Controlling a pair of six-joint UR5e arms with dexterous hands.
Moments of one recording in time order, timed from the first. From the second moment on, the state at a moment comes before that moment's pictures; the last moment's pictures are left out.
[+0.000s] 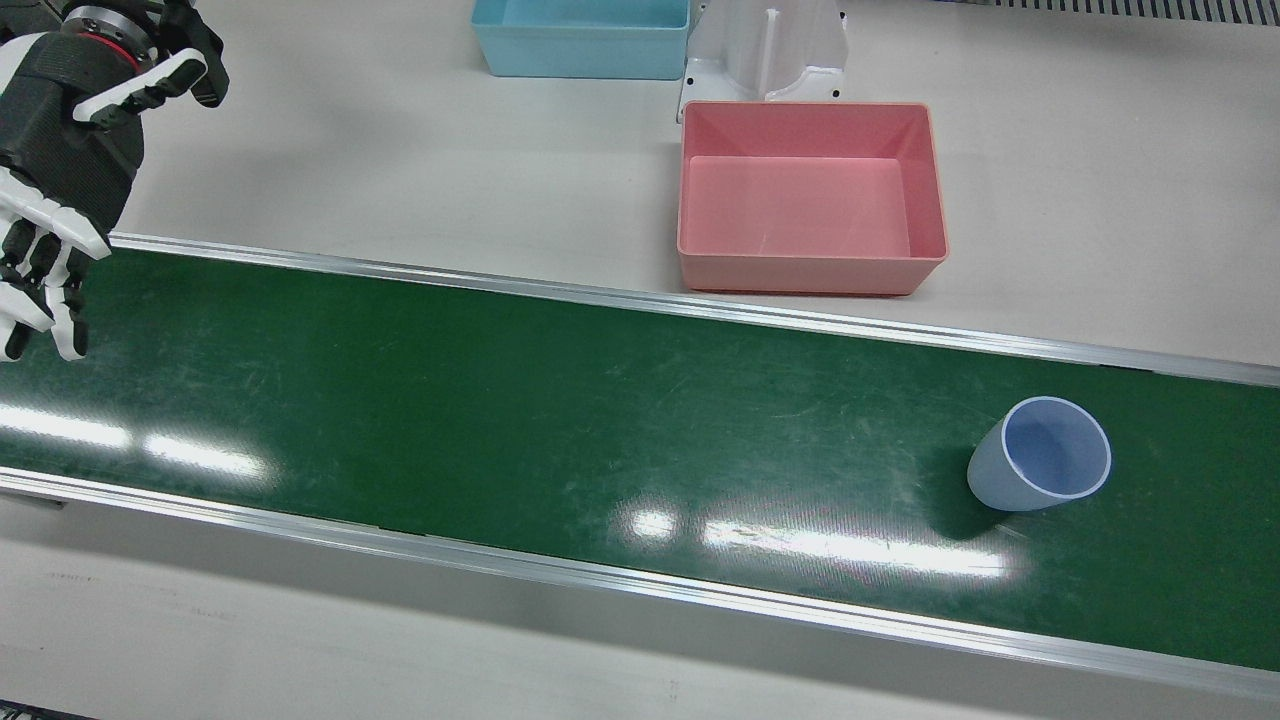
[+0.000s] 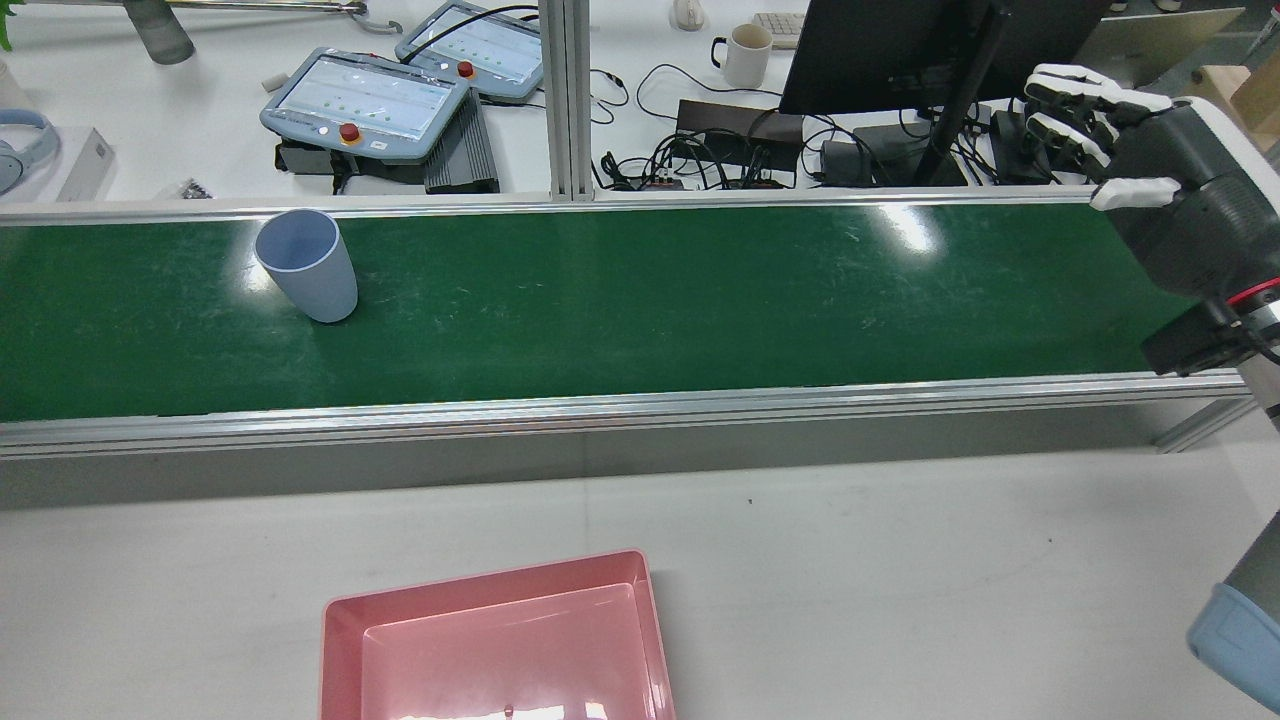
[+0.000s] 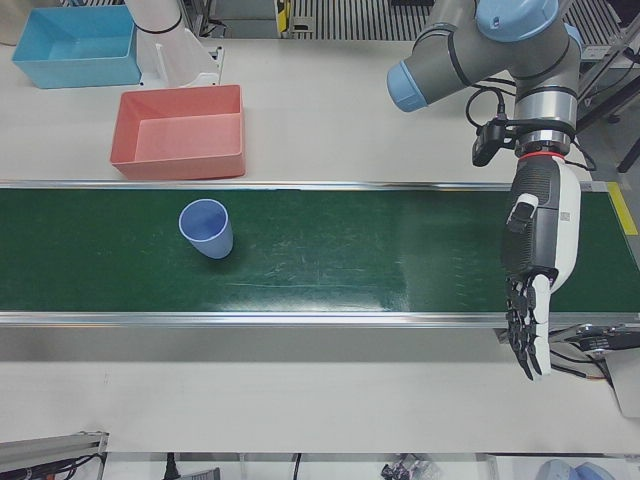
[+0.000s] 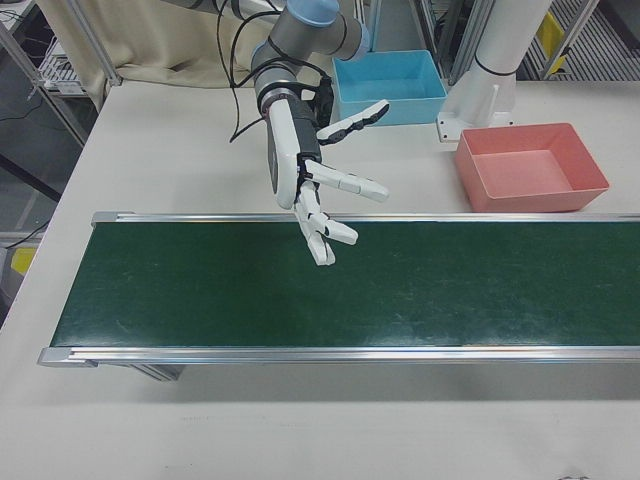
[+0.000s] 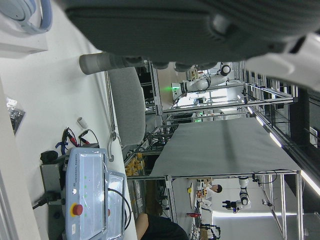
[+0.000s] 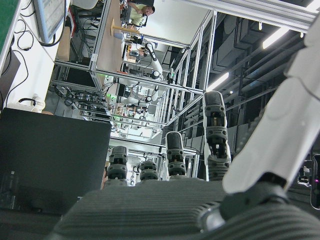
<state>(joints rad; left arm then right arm) -1.46 -1.86 -1.66 0.42 1.75 0.12 0.92 -1.57 2.21 -3.51 -0.98 -0.30</state>
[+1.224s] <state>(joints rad) -1.46 -1.86 -1.66 0.42 1.75 0.12 0.92 -1.57 2.21 -3.51 -0.98 -0.30</state>
